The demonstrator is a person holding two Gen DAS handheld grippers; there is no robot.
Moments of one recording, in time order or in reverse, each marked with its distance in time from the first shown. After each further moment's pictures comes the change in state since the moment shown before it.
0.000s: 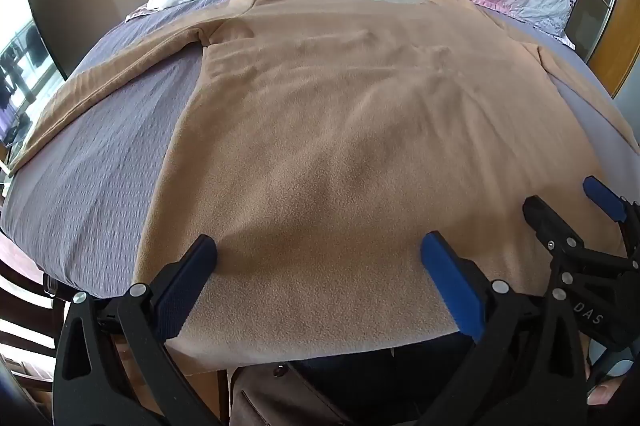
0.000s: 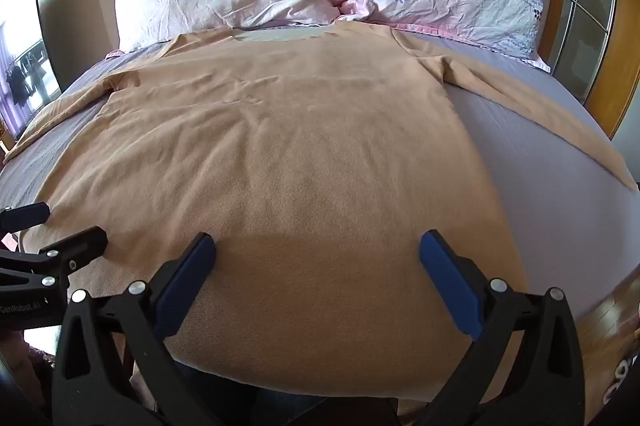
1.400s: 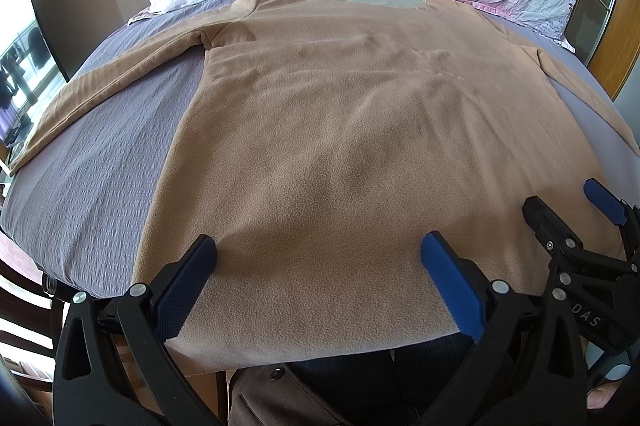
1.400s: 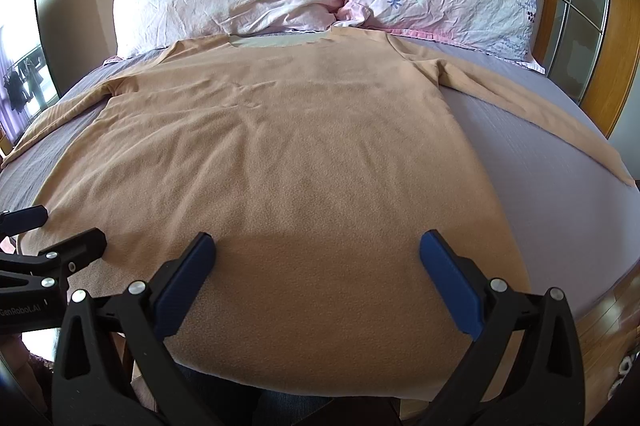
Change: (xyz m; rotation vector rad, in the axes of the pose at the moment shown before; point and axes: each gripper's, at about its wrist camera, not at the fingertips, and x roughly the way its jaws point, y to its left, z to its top) left arm -0.001 0.000 0.000 0.000 -0.016 0.001; right arm -0.004 -0.004 -0.002 0.003 -0.017 0.003
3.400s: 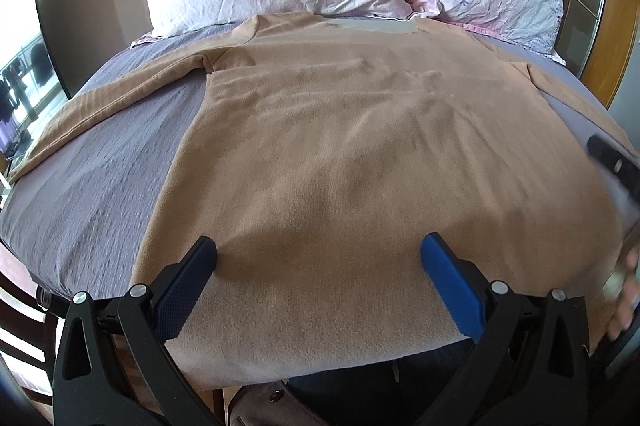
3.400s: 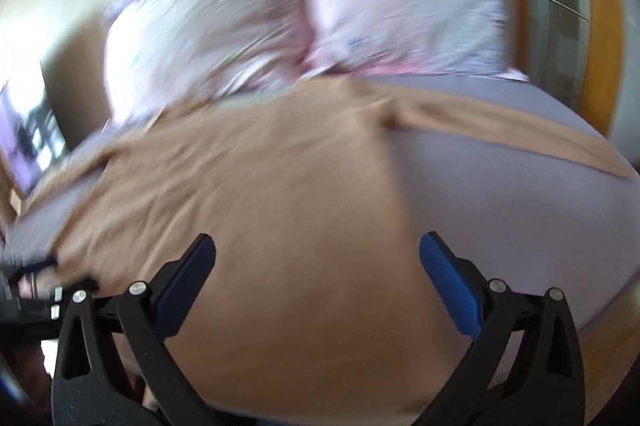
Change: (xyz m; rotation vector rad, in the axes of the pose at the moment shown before) left arm -0.009 0.002 0.001 0.011 -0.117 -0.021; right arm -0.025 -0.103 0.023 0.186 -0.192 0.046
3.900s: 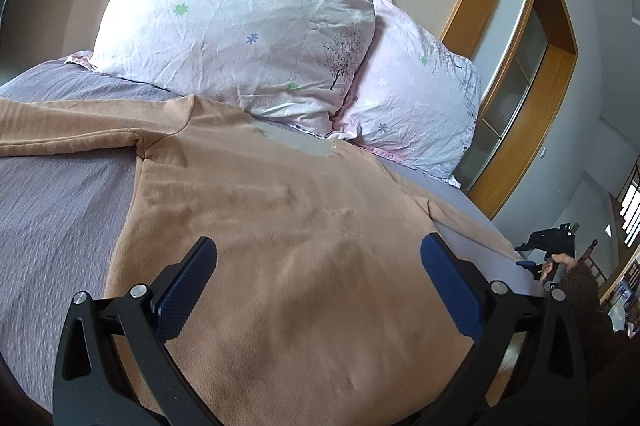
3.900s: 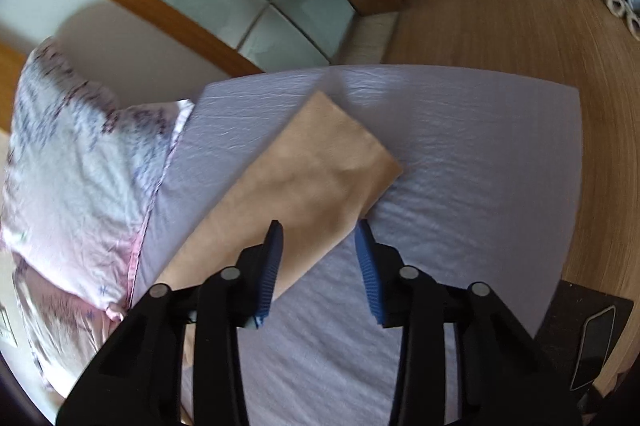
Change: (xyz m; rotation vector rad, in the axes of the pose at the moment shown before) left arm 0.008 0.051 0.049 -0.203 -0.339 -0.492; right arm 0.042 -0.331 0.065 1.004 0.070 -0.317
